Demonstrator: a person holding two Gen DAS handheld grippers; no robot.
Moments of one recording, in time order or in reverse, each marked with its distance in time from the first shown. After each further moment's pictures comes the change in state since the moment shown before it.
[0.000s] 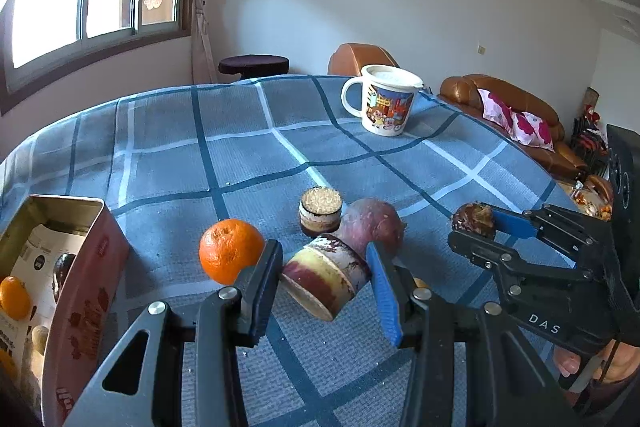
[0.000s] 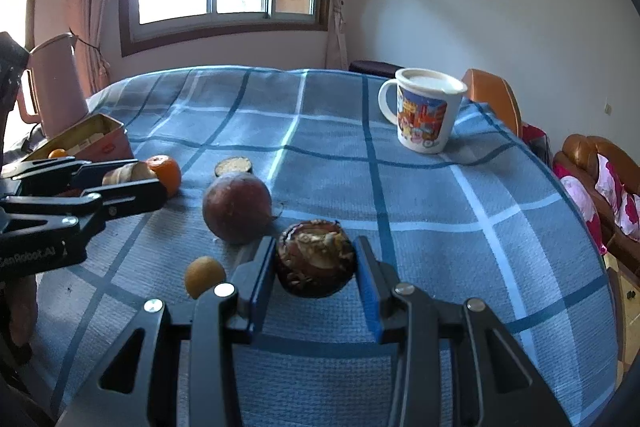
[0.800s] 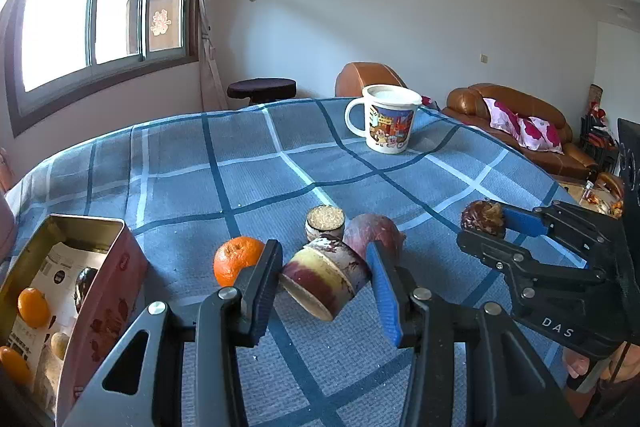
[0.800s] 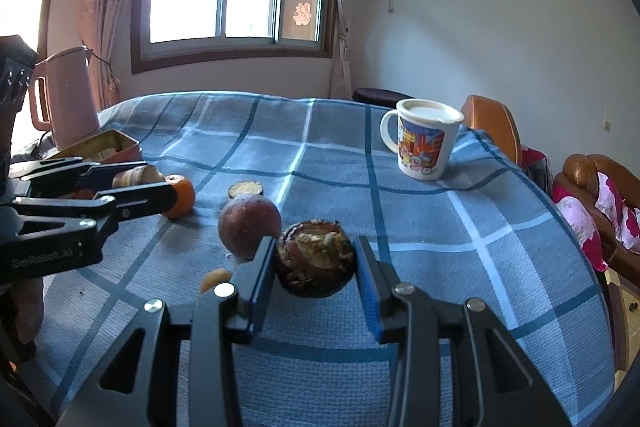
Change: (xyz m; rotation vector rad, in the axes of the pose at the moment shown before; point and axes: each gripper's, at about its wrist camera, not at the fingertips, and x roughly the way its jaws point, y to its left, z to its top) left arm -0.016 -0.009 -0.002 0.043 -0.081 0.053; right arm -0.019 0.004 -0.003 -0.024 -0.106 0.006
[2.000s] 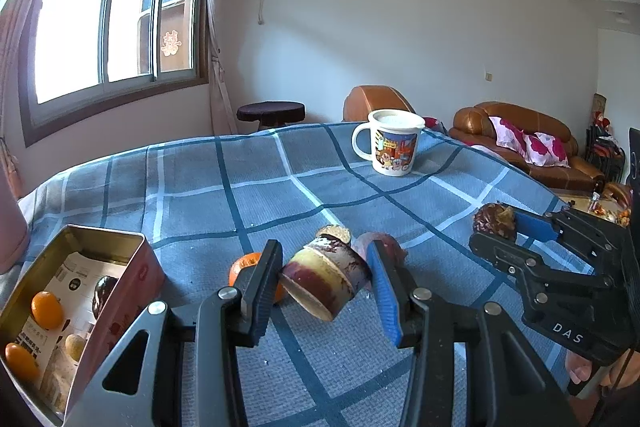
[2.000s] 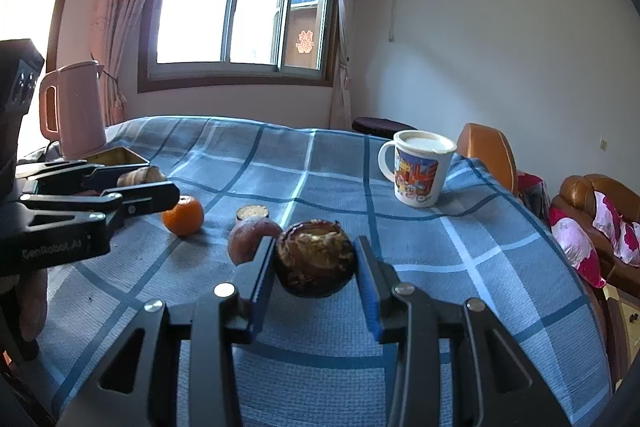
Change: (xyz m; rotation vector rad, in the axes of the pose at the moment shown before) left arm -0.018 0.000 -0.001 0.000 -0.091 0.035; right arm -0.021 0.003 -0.003 -0.024 -0.114 -0.007
